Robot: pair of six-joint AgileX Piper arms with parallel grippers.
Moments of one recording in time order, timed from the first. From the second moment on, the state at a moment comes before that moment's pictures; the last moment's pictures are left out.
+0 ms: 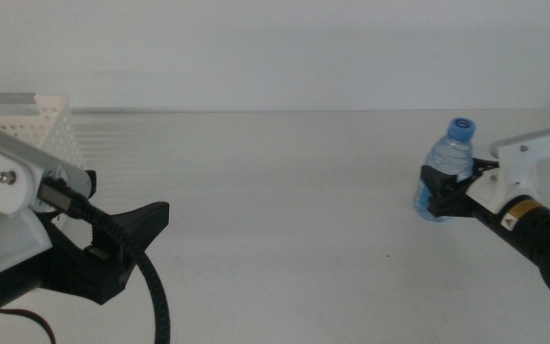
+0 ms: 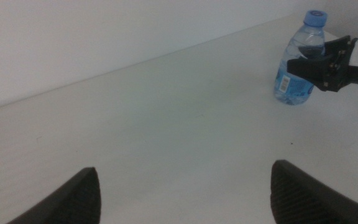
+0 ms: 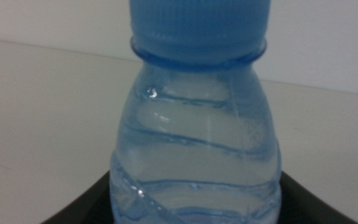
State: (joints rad) left arm -0.54 0.73 -0.54 -0.06 0.20 0.04; right arm 0.09 1.92 -0.65 -0.29 -0.98 0.15
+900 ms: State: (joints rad) left arm -0.54 0.73 -0.54 -0.06 0.20 0.04; right arm 0.59 2.14 -1.27 -0.58 -0.60 0.49
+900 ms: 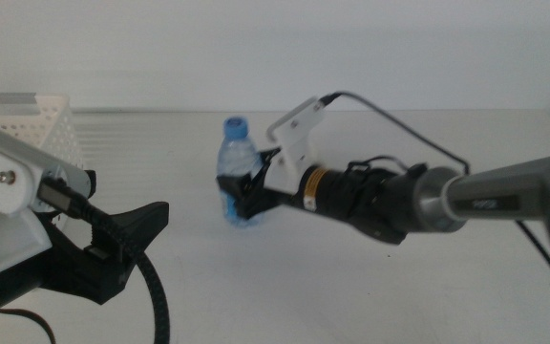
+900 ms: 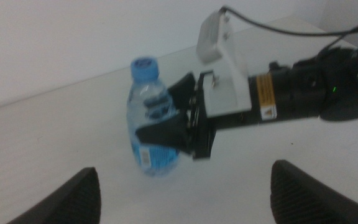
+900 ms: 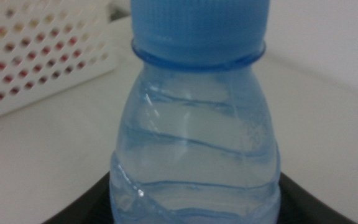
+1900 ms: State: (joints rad) left arm -0.54 0.73 -0.54 -0.06 0.20 0.04; right arm 0.63 2.04 -1.24 -0.83 -0.49 0.70
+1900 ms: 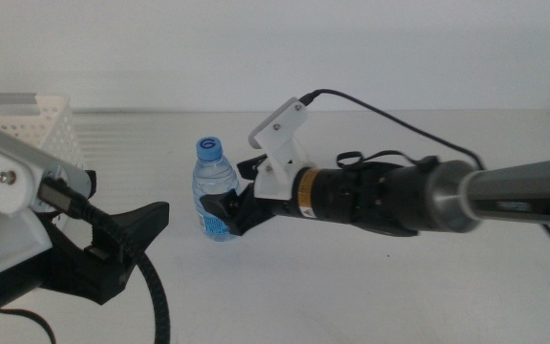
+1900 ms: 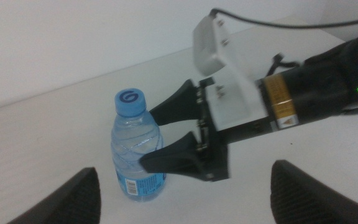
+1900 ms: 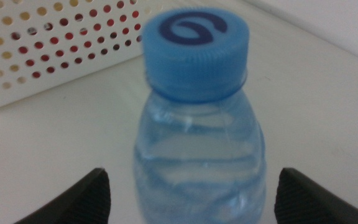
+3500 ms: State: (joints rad) left arm -0.54 0.73 -0.54 -0.06 0.20 0.04; right arm 0.58 0.60 -0.43 -0.14 0.17 0.09
